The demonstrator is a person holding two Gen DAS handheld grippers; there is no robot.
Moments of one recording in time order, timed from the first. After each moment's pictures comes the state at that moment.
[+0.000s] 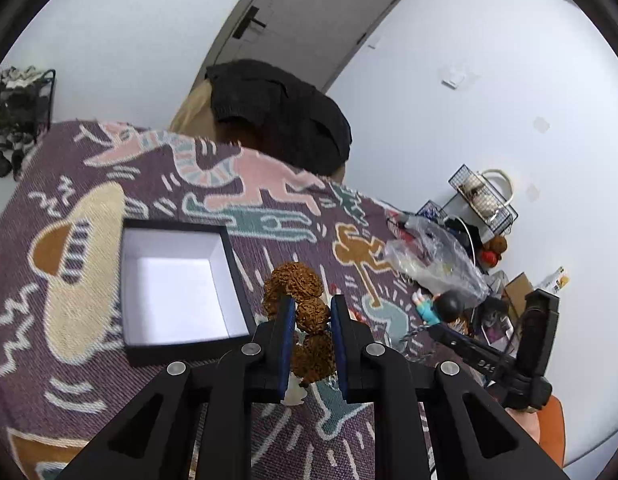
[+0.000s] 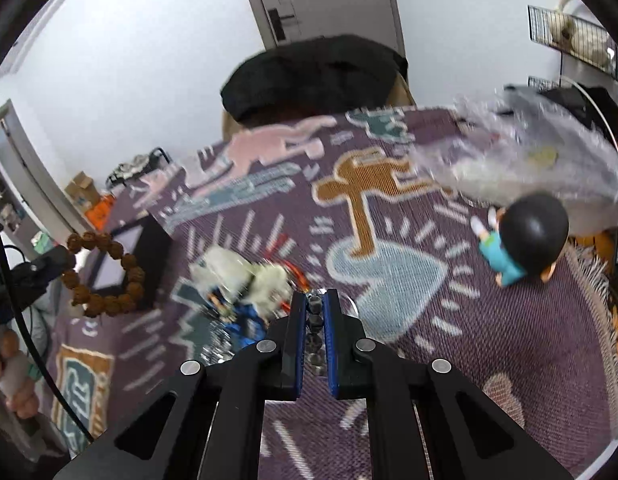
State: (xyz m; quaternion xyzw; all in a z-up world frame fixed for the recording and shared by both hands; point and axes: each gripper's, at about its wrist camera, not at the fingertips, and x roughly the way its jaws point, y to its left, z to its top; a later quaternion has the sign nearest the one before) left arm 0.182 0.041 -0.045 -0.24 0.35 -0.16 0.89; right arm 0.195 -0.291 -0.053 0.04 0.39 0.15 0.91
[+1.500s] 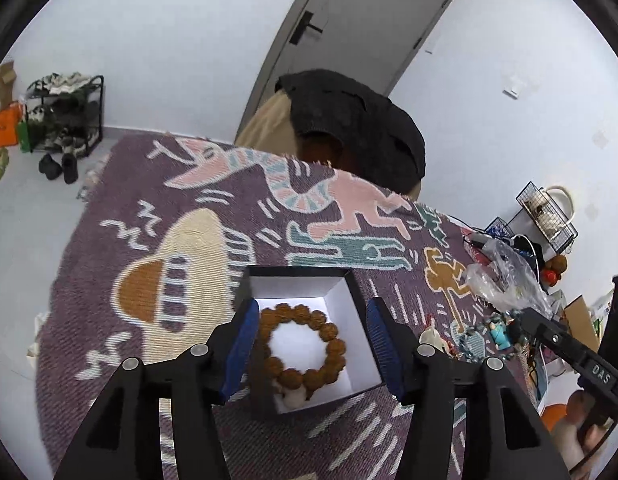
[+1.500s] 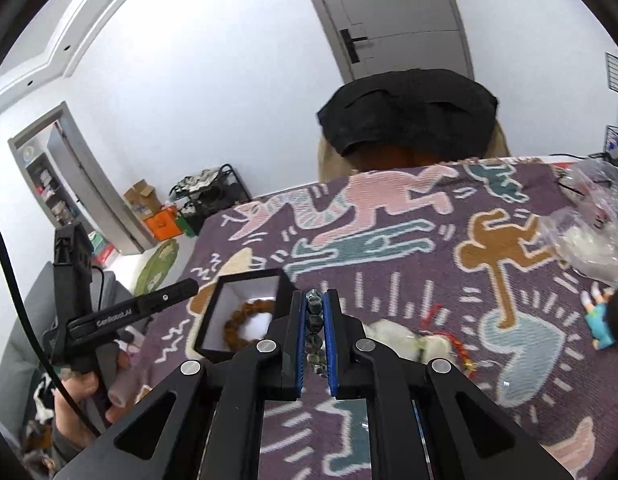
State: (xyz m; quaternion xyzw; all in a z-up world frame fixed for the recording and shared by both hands) left arm 0.209 0.116 -0.057 -0.21 0.37 -0.06 0.90; right arm 0.207 -0.162 -0.005 0.06 0.36 0.26 0.89
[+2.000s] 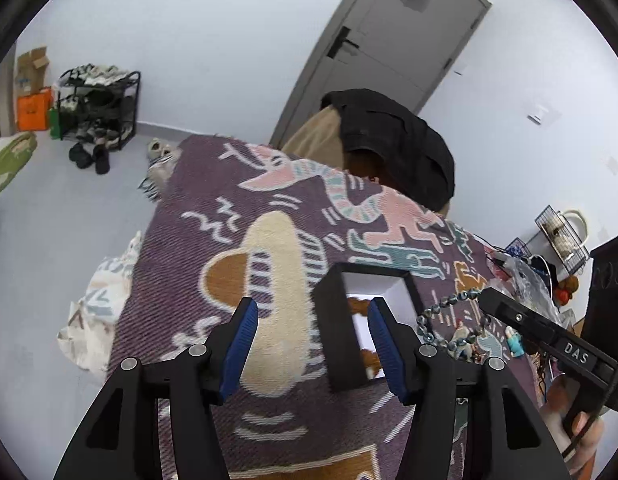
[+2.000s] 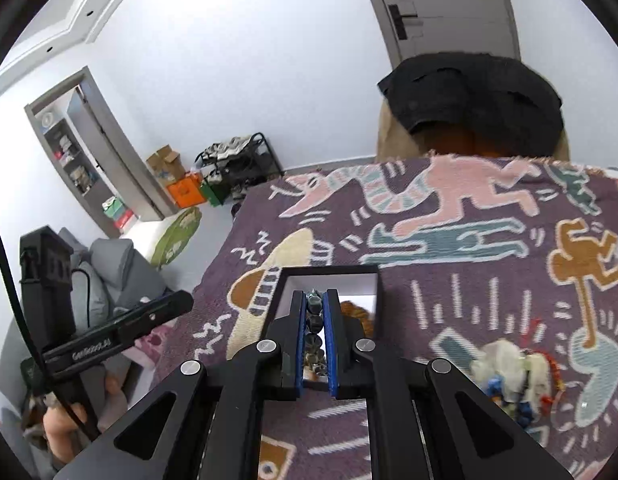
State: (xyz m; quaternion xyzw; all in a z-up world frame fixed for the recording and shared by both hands) left arm 0.174 0.180 -0.065 -0.24 0.37 -0.01 0.90; right arm 0.226 -0.063 -0.027 0.03 0.40 0.31 0.86
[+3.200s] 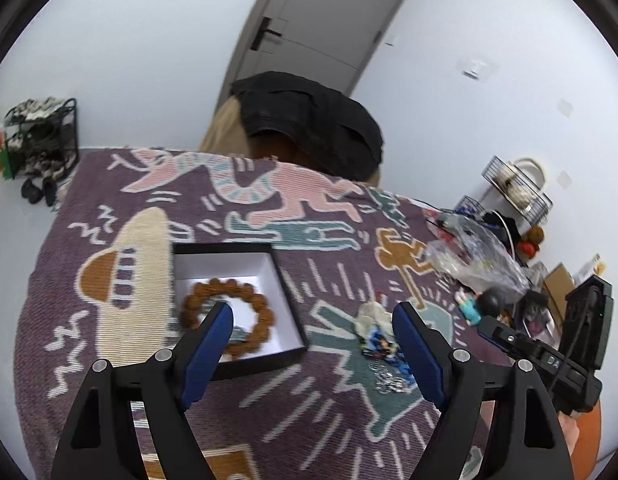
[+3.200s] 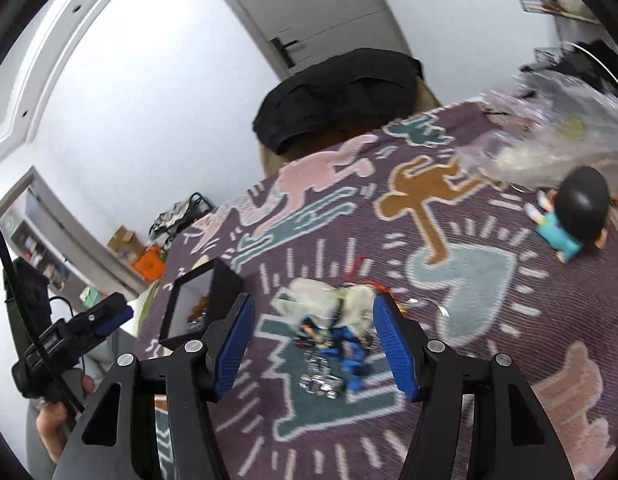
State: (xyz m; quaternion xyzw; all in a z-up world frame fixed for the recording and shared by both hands) left arm 0.183 0.044 -0.039 -0.17 0.36 -0.11 0.91; right arm 0.184 -0.279 -0.051 0.17 0.37 0.18 0.89
